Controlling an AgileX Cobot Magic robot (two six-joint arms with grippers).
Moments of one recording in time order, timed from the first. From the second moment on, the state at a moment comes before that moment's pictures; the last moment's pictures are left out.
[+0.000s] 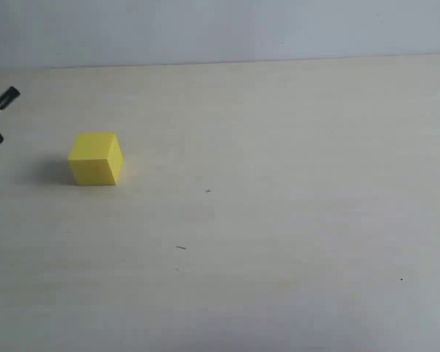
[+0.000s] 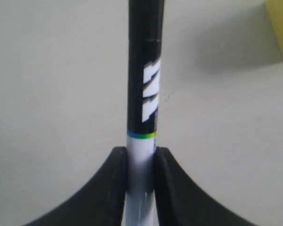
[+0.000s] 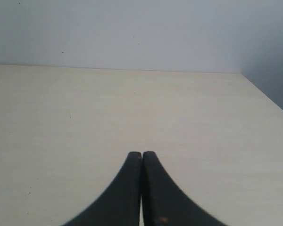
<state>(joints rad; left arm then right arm) -0.14 1.63 -1.08 0.32 0.82 0.17 0.07 0.01 0.00 -0.08 0.32 0.00</state>
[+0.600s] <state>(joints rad) -0.10 1.97 -1.19 0.38 0.61 1.02 0.07 0.01 0.00 -0.08 0.31 0.00</state>
